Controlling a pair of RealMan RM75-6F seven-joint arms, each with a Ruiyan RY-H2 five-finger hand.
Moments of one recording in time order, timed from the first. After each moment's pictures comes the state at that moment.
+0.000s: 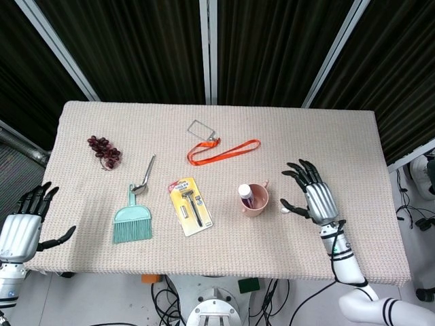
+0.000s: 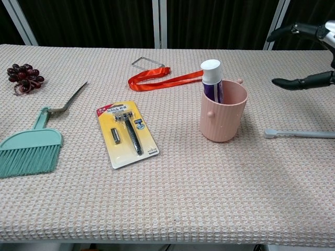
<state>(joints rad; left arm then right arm) -0.07 -1.16 -0.02 -1.54 1.56 1.53 0.02 0.42 -1.51 0.10 -1.46 -1.47 1.36 0.10</state>
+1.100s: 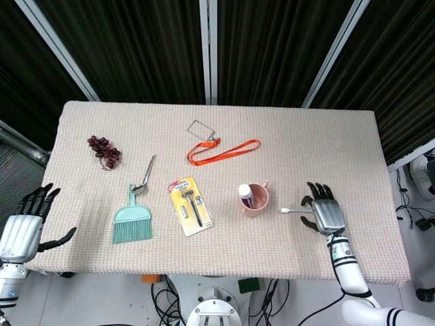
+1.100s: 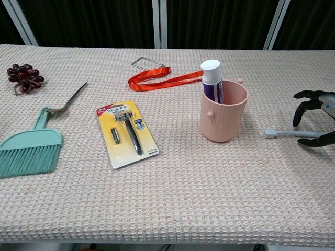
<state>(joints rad) -0.07 -1.18 -0.01 -1.51 1.56 1.52 -0.01 0.37 -1.53 0.08 -1.45 -1.19 1.15 -0.31</state>
